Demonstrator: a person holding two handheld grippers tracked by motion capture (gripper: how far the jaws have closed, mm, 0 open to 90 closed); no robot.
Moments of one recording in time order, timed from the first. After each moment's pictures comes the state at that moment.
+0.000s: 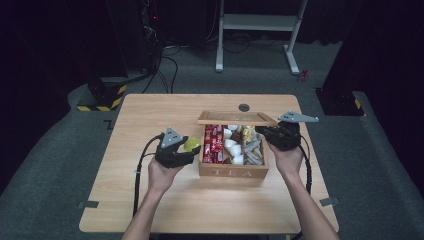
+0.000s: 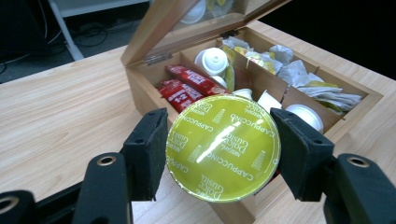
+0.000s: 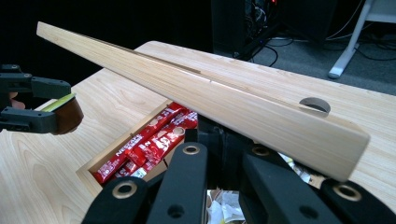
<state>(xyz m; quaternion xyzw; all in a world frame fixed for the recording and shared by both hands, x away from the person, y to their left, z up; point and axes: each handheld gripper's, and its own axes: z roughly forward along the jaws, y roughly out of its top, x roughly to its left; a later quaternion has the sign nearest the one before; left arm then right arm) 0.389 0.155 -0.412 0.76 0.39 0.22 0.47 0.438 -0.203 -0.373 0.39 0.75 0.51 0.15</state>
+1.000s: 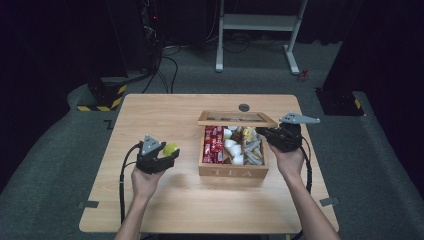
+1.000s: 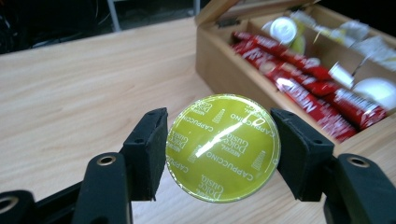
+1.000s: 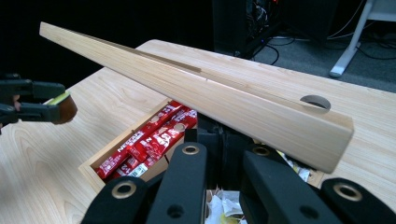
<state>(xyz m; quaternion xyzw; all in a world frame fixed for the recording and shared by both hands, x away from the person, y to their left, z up) 0.379 0.209 -0.447 0.74 0.46 0.25 0.43 0.435 -0.206 -0.374 0.39 0.75 0.51 0.15</state>
